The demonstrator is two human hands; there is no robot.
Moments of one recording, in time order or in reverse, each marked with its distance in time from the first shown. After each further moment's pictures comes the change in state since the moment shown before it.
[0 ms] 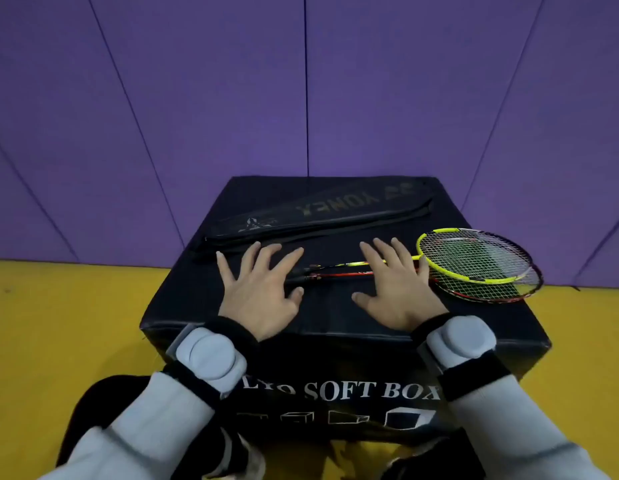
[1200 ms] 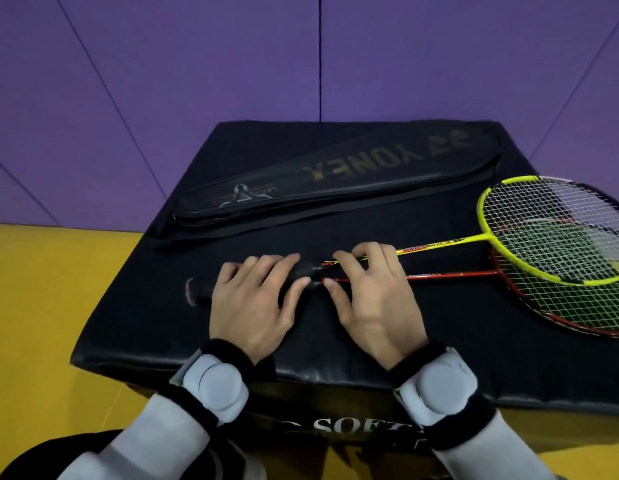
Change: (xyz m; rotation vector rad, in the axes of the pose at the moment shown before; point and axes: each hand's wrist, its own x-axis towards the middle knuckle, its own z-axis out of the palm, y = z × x) left_hand 0.075 -0.061 0.123 0.099 0.486 0.185; right_hand 0.088 -0.023 0.109 0.123 0.282 -0.119
